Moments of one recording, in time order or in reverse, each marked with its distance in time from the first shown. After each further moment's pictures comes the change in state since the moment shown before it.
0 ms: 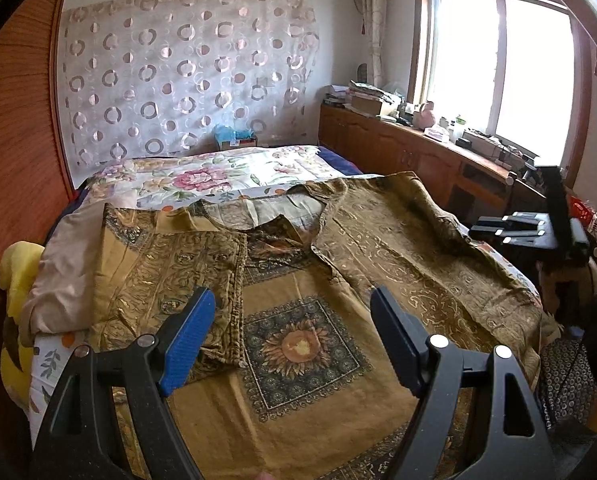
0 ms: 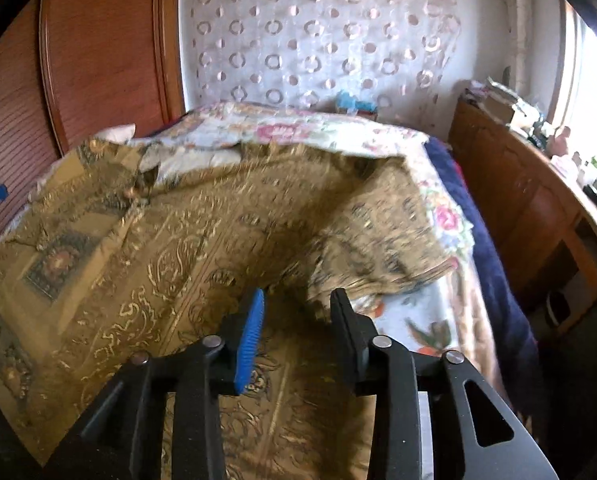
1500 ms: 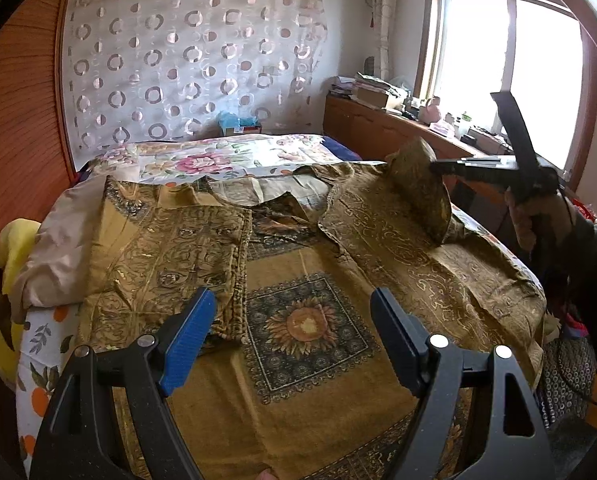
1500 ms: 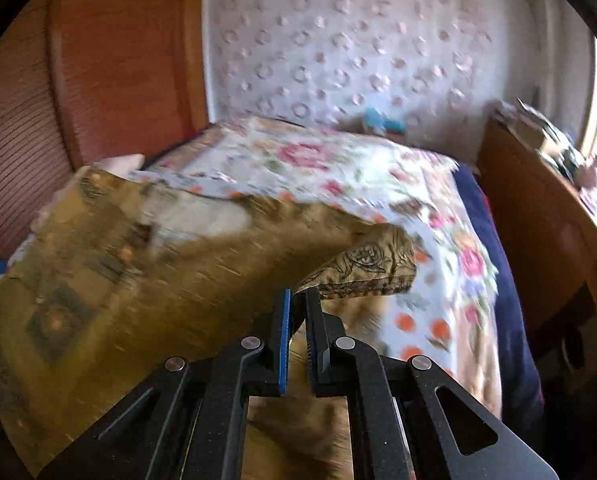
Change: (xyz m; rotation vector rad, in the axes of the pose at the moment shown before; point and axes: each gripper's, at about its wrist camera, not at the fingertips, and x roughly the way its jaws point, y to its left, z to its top) left arm 0.004 0.006 -0.016 -0.035 0.035 0.004; right arm 0.056 -0.009 0.055 -0.074 -0.020 0.113
